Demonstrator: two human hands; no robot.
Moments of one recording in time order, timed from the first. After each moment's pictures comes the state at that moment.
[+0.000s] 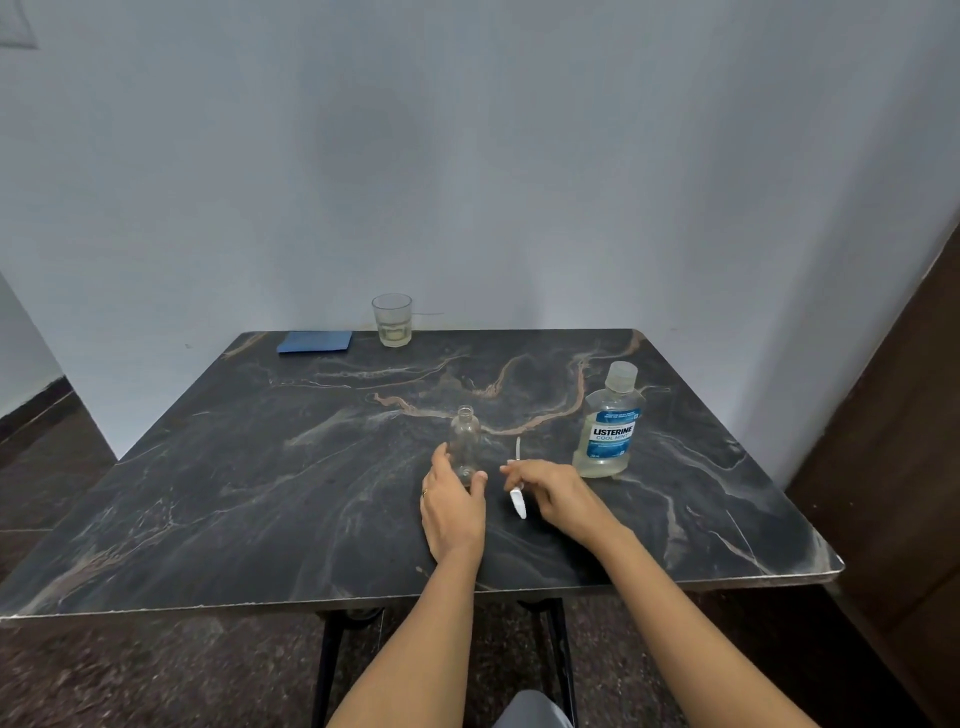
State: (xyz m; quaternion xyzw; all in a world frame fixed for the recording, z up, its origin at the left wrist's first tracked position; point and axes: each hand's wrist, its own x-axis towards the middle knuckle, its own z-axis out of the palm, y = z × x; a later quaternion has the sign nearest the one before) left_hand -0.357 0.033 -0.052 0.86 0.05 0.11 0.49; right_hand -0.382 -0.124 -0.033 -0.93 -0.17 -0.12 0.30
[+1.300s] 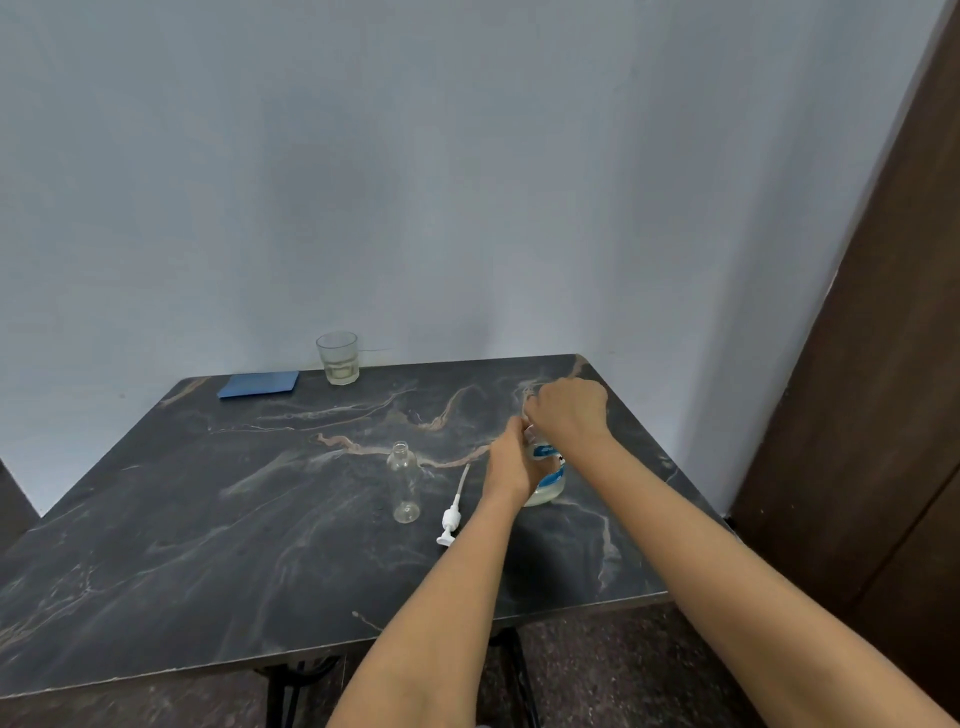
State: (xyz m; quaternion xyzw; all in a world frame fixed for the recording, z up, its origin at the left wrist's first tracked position) left_hand -0.345 -0.096 0.028 0.80 -0.16 -0.07 0.57; right_hand -0.374 -0.170 0.115 -0.96 0.13 -0.11 -0.21
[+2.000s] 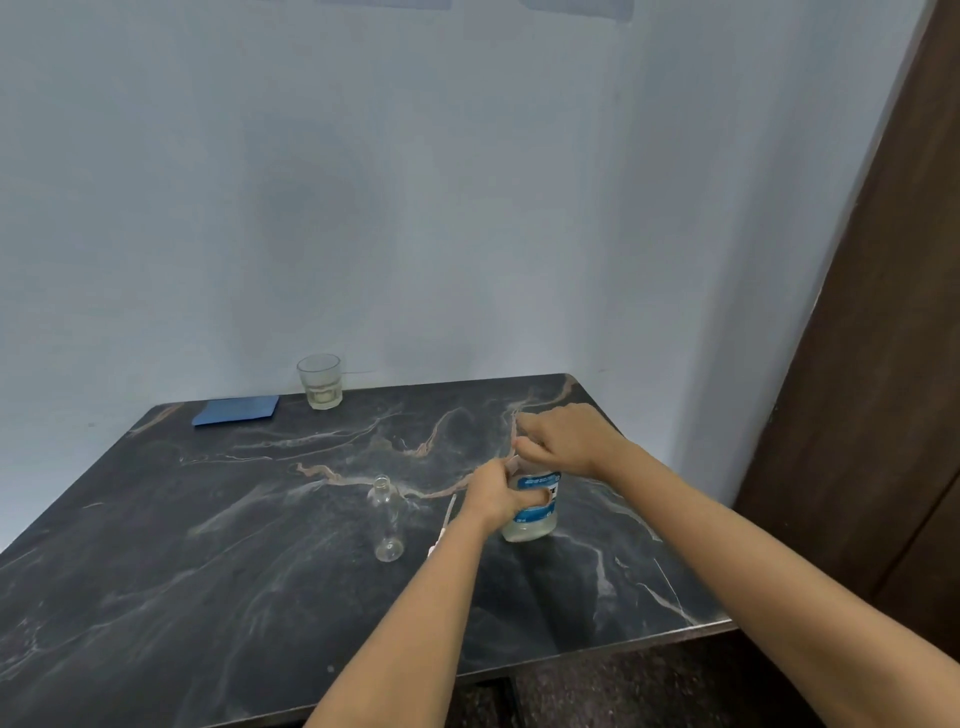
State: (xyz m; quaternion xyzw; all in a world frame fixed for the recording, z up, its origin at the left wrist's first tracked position) left_hand -0.321 -0.085 0.023 0.79 -0.24 -0.17 0.54; right_hand -0.364 -0.215 0.111 -0.98 -0.13 -0.16 -0.05
